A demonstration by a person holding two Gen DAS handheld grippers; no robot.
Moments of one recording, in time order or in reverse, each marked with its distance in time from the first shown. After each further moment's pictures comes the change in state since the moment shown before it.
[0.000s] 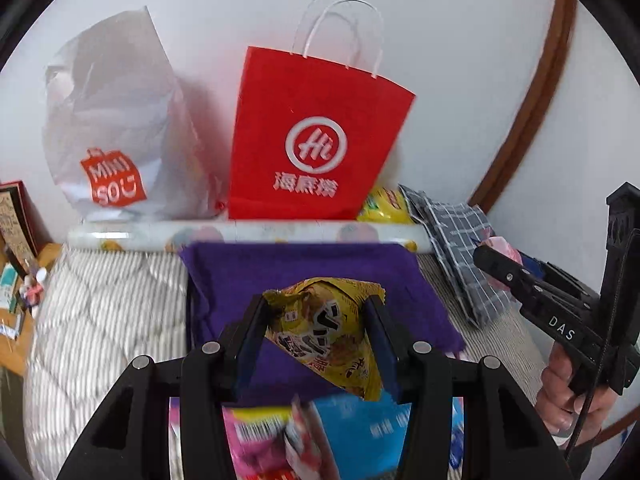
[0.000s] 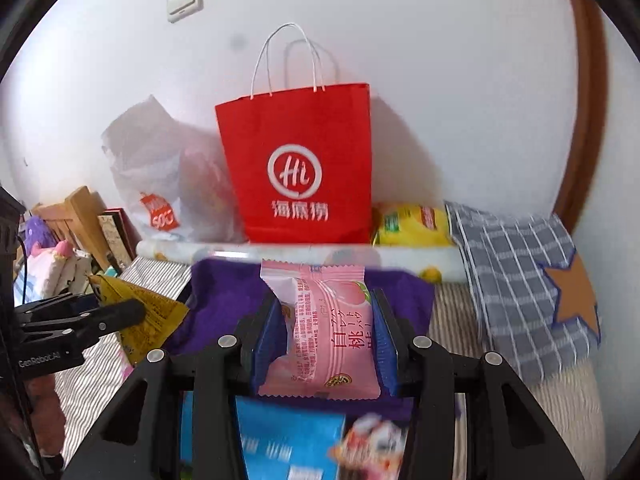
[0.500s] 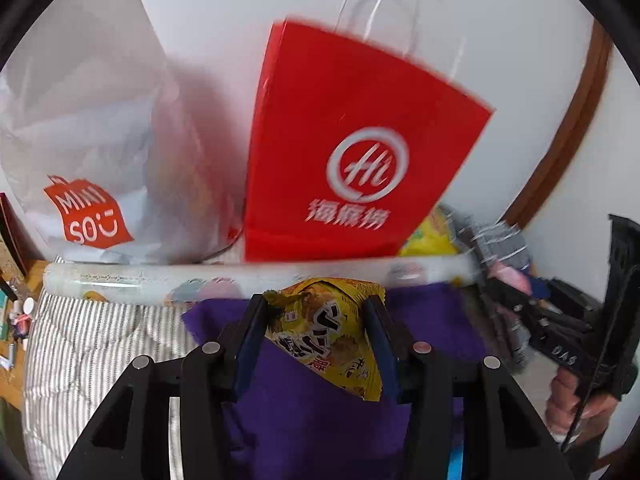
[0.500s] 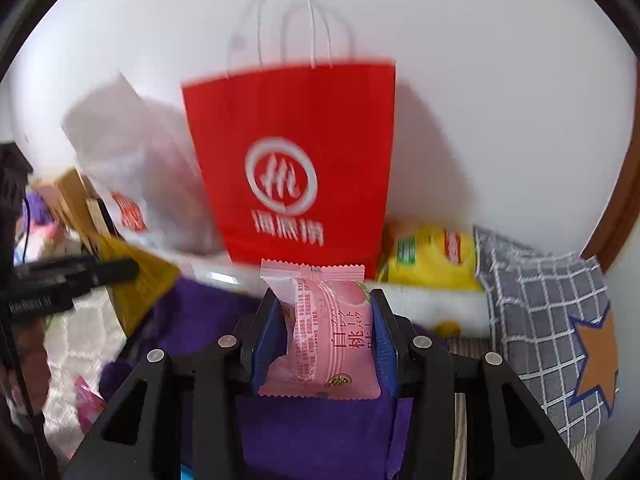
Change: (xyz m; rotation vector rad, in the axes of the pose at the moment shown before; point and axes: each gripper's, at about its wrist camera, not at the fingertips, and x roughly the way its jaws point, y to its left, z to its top) left arm 0.086 0.043 0.049 -0.015 0.050 0.022; right arm 0.102 -0.011 0.034 -0.075 0.112 0.027
